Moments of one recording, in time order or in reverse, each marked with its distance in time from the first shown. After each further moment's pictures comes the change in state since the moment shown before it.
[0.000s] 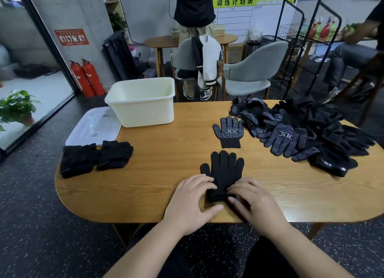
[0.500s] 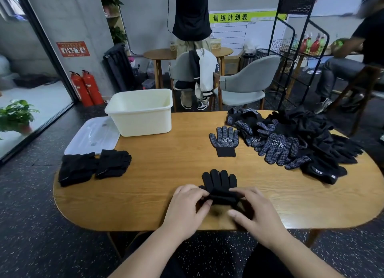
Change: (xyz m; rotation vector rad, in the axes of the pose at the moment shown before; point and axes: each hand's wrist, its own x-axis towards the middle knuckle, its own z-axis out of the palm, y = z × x) left_hand 0.003 0.004 0.002 -0.023 0.113 -0.086; right_hand -0.010 -0.016 -0.027 0.217 -0.085 0.346
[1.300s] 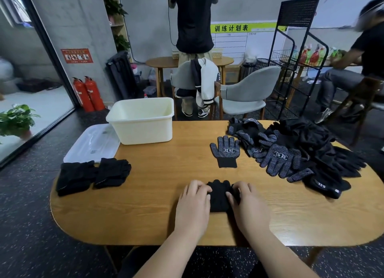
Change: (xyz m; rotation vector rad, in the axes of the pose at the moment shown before) left_hand 0.036 0.017 0.019 0.115 0.148 -0.080; right_hand 0.064 -0.001 0.040 -0.444 0.275 0.313
